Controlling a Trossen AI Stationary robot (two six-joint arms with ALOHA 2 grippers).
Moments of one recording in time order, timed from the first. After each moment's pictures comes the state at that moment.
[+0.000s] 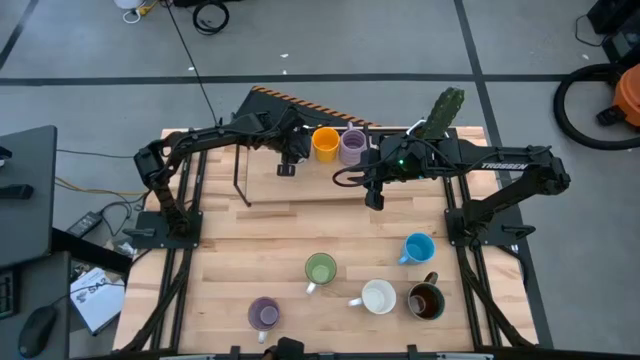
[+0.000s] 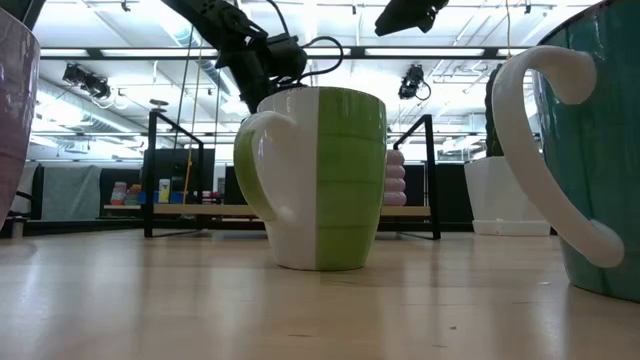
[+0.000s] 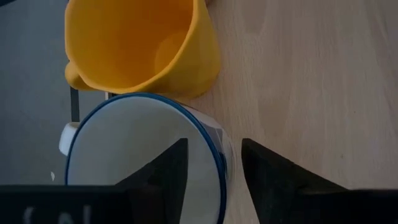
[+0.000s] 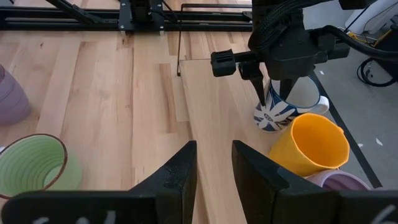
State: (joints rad) left arm 0.52 1.77 1.39 -0.61 -0.01 0.69; right arm -0.05 1.31 1.33 -0.65 0.15 -0.04
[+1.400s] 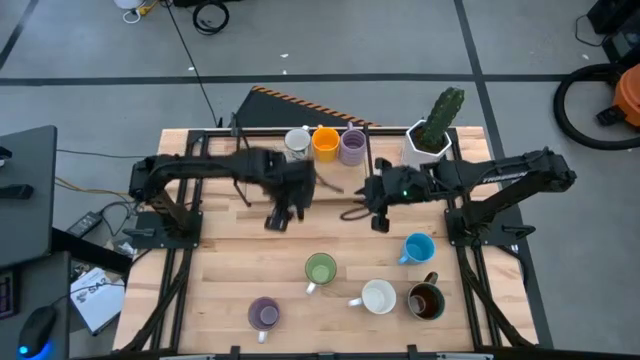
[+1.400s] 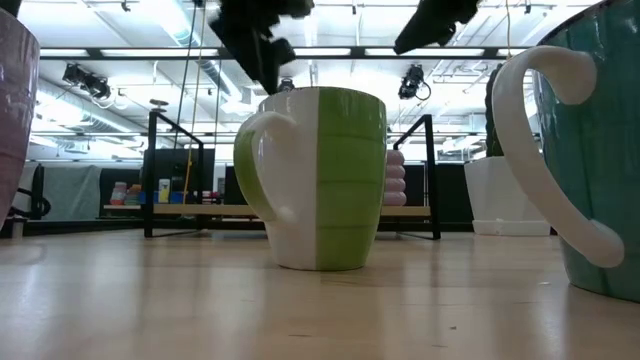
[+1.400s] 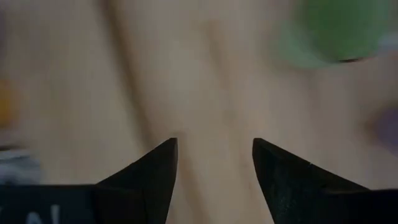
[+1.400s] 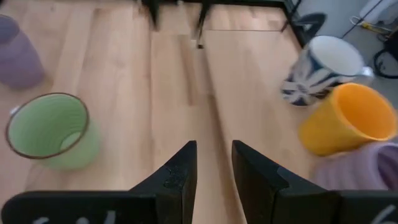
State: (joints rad) left arm 0.06 1.71 1.63 -1.16 0.10 0.31; right arm 0.10 1.25 1.12 -0.57 0.25 0.05
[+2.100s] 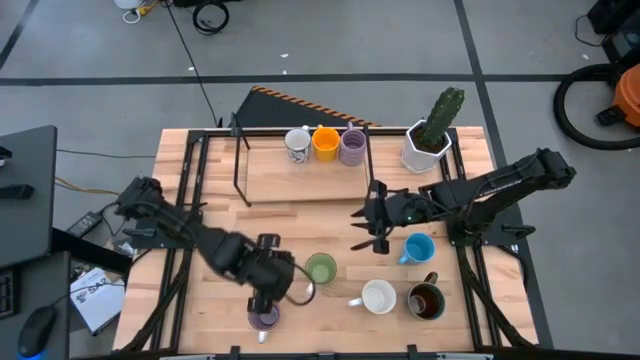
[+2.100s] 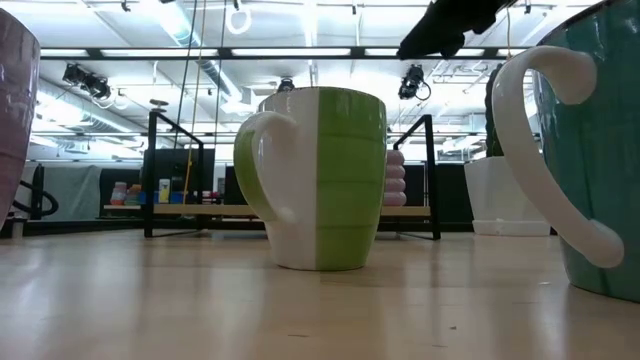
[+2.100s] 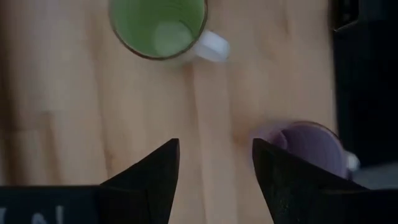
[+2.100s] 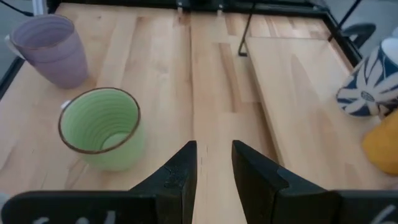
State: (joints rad) left arm -0.53 1.71 1.63 -1.15 -0.17 -0.43; right arm 0.24 1.25 0.94 -0.31 0.28 0.09
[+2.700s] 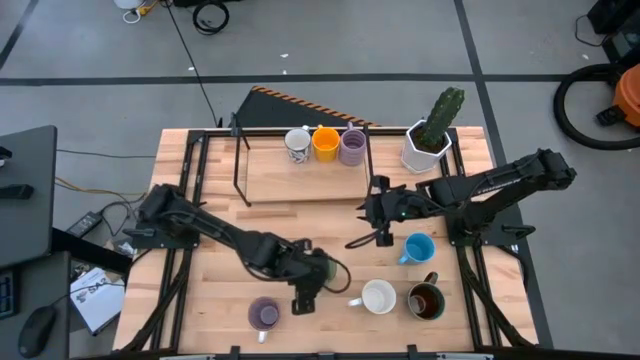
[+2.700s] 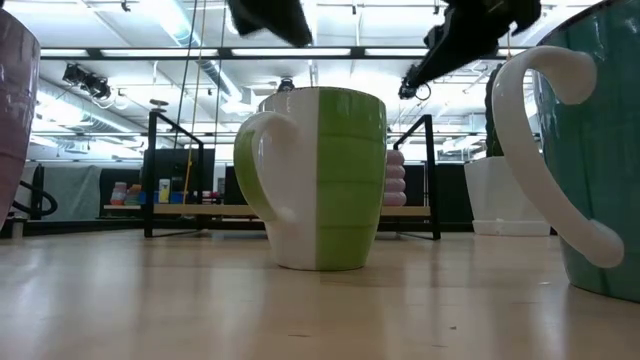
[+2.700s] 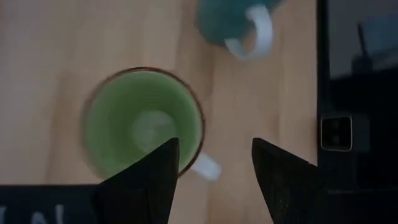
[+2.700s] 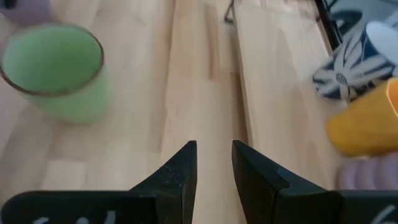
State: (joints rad) left arm -0.44 1.88 1.63 -0.77 -0.10 -0.48; right arm 0.18 1.25 0.94 -0.45 0.30 -0.06
